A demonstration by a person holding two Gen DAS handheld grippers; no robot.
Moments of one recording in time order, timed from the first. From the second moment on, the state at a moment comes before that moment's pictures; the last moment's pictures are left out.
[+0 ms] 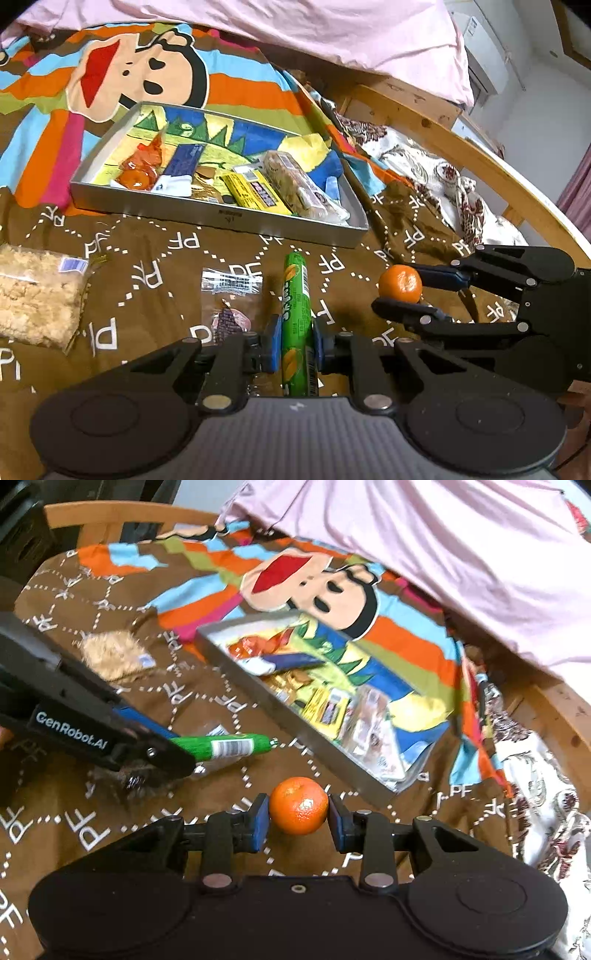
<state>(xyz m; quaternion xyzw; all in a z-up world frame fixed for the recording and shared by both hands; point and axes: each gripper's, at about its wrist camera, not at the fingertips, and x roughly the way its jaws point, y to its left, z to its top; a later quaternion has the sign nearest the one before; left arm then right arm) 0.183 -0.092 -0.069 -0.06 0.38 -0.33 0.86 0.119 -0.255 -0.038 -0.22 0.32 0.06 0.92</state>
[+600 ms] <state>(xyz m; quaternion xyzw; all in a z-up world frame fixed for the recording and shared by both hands) 0.226 -0.085 -0.038 -0.13 0.22 -0.27 0.93 0.161 -0.261 -0.033 -0.17 0.23 -0.02 0.96</state>
